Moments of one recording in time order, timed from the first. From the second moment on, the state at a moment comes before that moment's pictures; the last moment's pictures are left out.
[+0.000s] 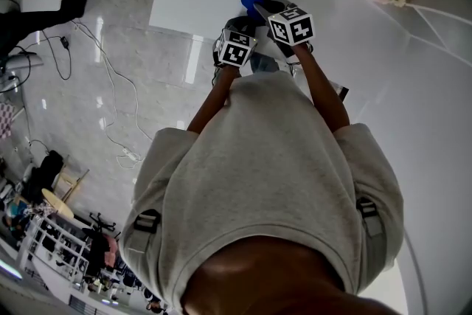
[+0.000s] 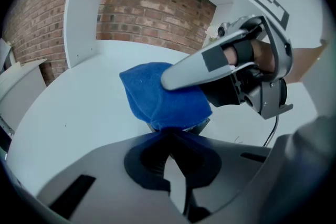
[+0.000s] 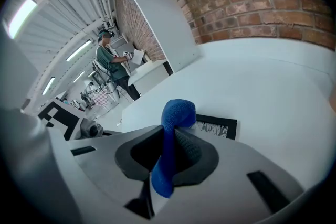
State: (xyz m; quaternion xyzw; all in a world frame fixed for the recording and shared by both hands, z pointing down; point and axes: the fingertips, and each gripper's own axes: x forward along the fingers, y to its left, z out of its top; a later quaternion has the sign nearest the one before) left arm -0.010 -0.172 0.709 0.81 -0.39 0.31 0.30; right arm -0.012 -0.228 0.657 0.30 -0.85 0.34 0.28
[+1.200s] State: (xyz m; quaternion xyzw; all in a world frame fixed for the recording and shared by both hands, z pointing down) left arm -0.011 -0.171 0.710 0.81 -0.39 0.32 0.31; right arm 0.067 -0.237 0.683 0.36 -0.79 0.38 0.32
